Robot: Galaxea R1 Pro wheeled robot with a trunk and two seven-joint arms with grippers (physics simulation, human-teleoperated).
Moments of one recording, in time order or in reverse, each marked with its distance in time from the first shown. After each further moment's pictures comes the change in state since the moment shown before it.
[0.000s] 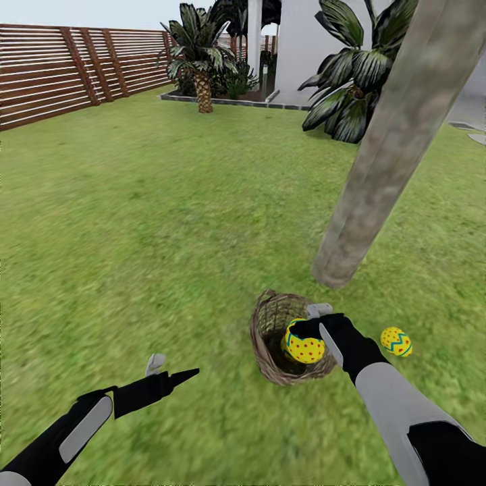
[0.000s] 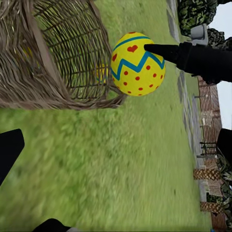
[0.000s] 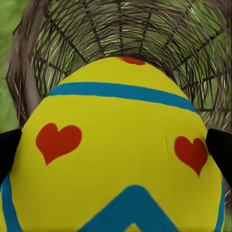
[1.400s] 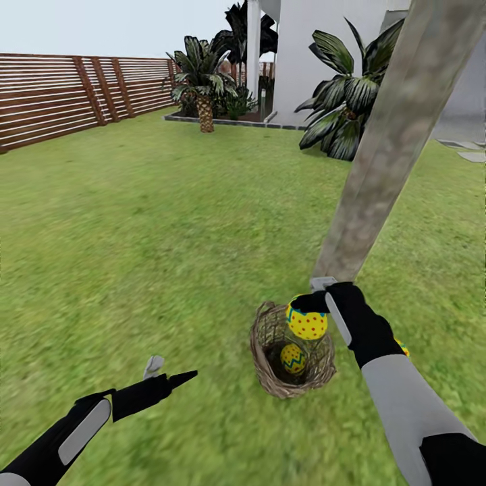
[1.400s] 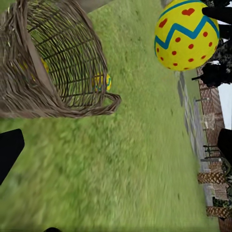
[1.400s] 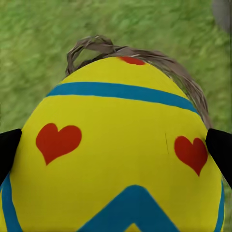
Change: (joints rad) left arm 0.000 0.000 0.000 0.036 0.005 -0.006 -0.002; right arm 0.000 -0.013 -0.015 -0.389 -0.010 0.342 0.002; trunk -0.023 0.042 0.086
